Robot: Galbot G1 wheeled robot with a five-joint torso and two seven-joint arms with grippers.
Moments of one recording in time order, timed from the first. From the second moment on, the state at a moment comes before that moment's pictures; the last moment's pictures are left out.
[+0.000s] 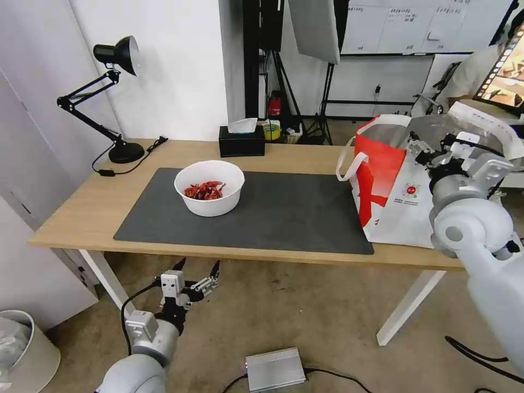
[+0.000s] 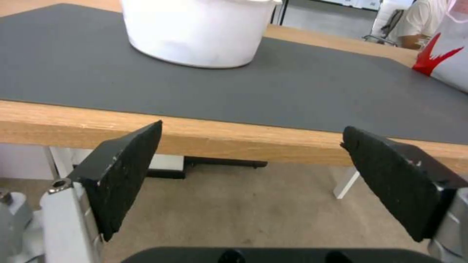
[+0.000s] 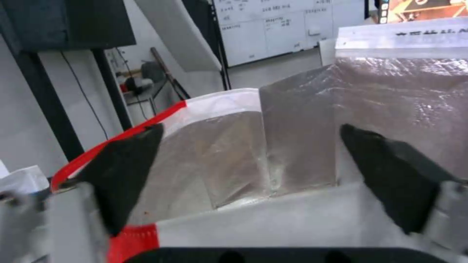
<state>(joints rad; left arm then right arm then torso) 1.53 -0.92 -0.24 -2.14 -0.61 -0.03 -0.33 -0.81 0.81 0.40 1.97 1.00 -0.31 0.66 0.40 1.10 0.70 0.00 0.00</state>
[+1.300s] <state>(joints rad) 1.53 -0.92 -0.27 -2.16 -0.61 -0.03 -0.33 -1.20 0.75 0.39 2.16 0.81 0.03 0.03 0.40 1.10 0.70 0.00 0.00</state>
